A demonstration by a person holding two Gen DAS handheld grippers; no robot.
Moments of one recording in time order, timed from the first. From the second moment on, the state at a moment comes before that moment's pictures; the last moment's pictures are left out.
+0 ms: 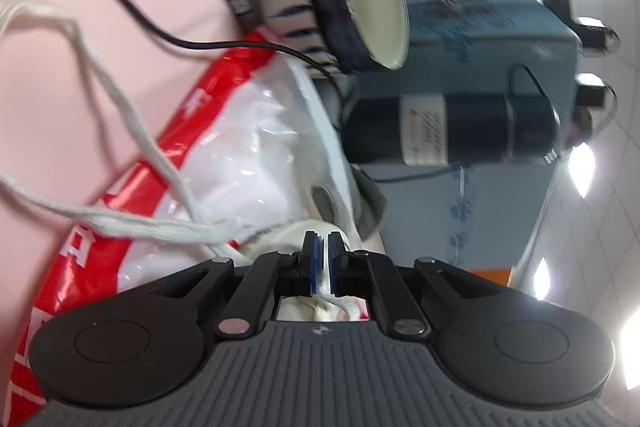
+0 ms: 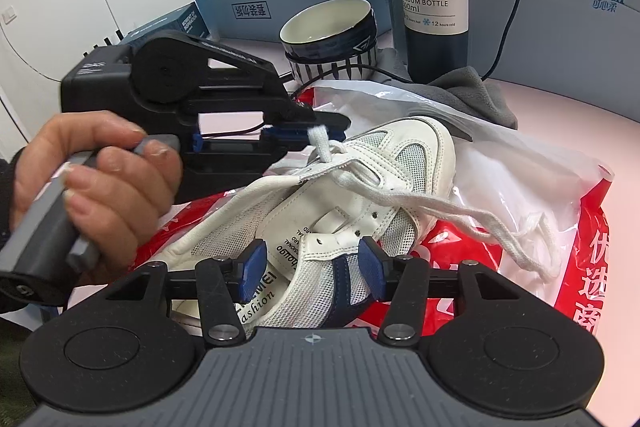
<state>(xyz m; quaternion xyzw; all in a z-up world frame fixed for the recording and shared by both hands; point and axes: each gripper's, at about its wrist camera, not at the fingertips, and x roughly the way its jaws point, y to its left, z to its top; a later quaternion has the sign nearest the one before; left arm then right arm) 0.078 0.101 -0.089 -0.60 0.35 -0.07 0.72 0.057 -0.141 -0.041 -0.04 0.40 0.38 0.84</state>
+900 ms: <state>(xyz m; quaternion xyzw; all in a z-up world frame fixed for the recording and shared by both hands) 0.051 0.082 -0.036 -0.30 0.30 -0.05 0.90 0.057 -0.143 -0.042 -0.03 0.40 0.38 0.84</state>
